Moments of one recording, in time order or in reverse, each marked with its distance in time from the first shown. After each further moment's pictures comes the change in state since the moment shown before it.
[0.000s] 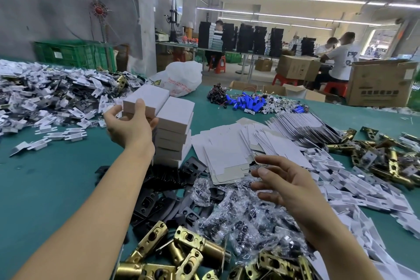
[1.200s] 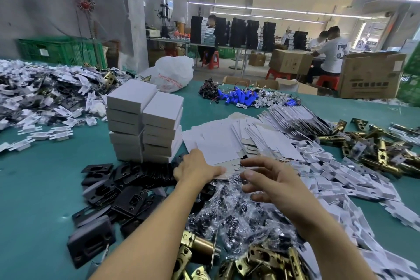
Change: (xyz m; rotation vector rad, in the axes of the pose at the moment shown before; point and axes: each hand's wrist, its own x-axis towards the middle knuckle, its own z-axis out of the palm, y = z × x) left_hand -0.099 -0.094 0.007 1.470 -0.874 0.095; right_hand 0.001 0.008 -0.007 -0.158 -0.088 0.060
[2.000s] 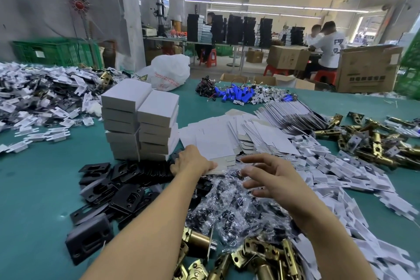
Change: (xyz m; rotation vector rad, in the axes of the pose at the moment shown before) left_hand 0.006 0.007 -0.003 -0.056 -0.038 -0.094; right_hand 0.000 0.003 -0.008 -0.004 0.026 0.043
